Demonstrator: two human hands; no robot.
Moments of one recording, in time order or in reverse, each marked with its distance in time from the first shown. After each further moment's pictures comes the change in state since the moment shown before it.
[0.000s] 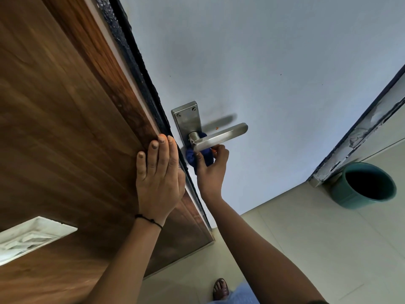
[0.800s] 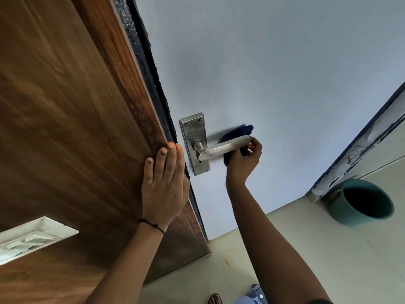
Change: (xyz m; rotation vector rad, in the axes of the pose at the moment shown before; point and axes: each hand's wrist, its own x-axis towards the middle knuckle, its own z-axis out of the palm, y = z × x) left_hand 0.000 0.001 0.003 0.007 0.025 0.005; right_hand 0.058 -0.022 -0.031 0.224 0.347 0.100
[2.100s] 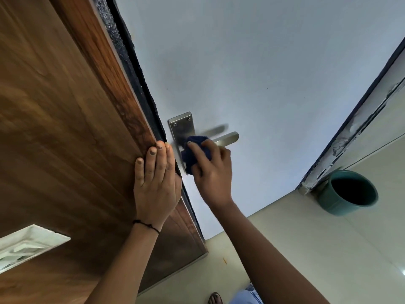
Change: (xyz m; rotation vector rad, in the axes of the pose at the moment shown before) left_hand 0.000 0.001 -0.001 0.004 0.018 -0.005; right_hand -0.054 -0.007 -0.021 -0.779 -0.365 -1.005
